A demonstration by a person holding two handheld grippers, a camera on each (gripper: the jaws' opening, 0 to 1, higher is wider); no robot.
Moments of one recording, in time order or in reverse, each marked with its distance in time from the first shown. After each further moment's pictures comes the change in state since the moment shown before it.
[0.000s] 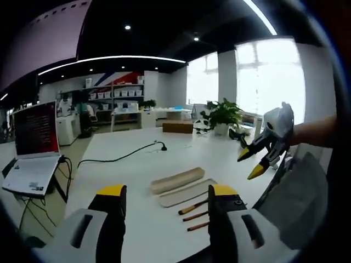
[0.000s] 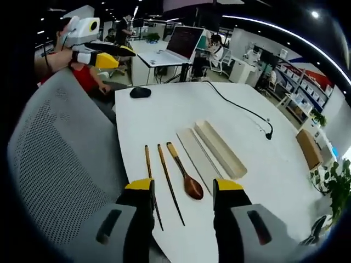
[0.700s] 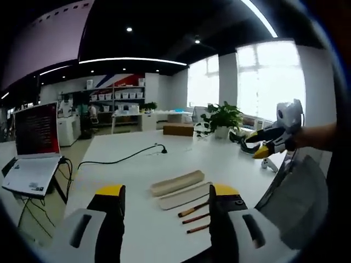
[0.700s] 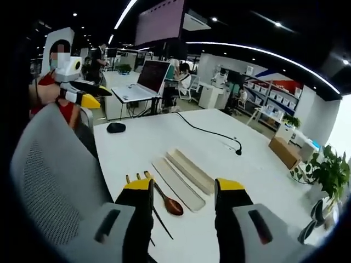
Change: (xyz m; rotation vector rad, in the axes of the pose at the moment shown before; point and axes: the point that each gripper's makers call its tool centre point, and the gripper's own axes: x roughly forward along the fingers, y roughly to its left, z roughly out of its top) left arm 0.000 0.001 0.005 -0.009 -0.027 0.001; right arm -0.052 -0.033 0.029 0.109 -0.248 -0.207
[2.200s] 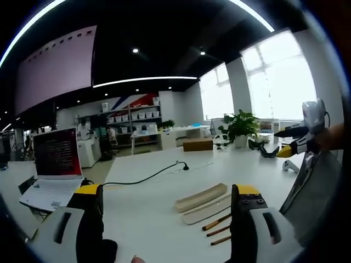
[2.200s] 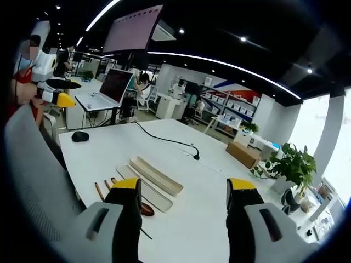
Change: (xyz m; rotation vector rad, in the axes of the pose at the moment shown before) left arm -0.011 0.025 0.027 0.106 -0.139 0.172; right arm -0.053 -0.034 -0.003 0.044 -0.111 -0.412
